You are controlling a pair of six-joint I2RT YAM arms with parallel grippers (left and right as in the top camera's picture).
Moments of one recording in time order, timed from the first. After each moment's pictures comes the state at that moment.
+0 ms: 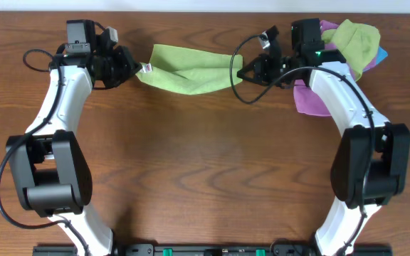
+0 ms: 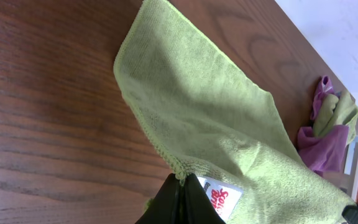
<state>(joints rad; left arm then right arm) 0.07 1.93 1.50 -0.58 0.57 -0.47 0.11 2.00 1.56 -0.62 -0.84 0.28</state>
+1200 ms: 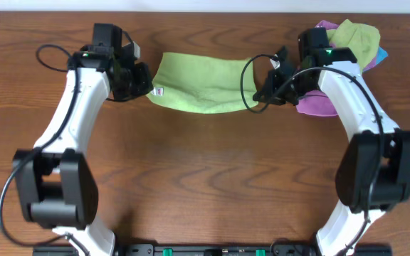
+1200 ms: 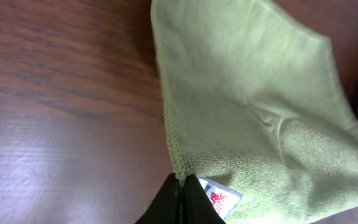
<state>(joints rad) -0.07 1.81 1.50 -0.88 0.38 -0.34 0.09 1.94 1.57 -1.02 -0.65 0.21</state>
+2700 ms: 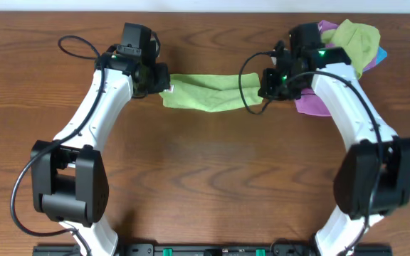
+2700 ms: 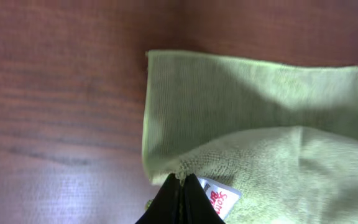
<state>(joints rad) -0.20 1.88 1.50 -0.73 0.19 -0.31 0.15 1.94 1.57 -0.94 -0.39 0.23</state>
